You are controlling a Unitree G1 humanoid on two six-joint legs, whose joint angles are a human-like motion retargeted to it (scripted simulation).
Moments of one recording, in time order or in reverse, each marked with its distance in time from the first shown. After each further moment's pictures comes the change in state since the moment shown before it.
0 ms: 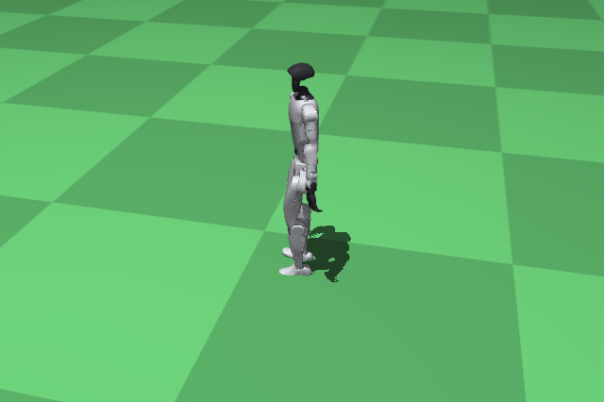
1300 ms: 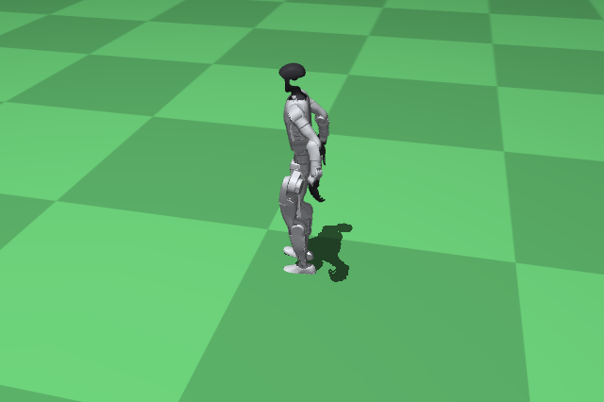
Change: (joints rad) left arm 0.517 0.232 -0.021 -0.495 -0.556 -0.469 -0.376; right arm 0.572 -0.070 -0.140 -0.658 0.364 -0.196 0.564; waist 0.015 0.033 0.028; left_leg 0.068 0.033 0.161 -0.056 -0.102 0.013; right_leg -0.084 0.055 0.231 0.010 0.062 0.033
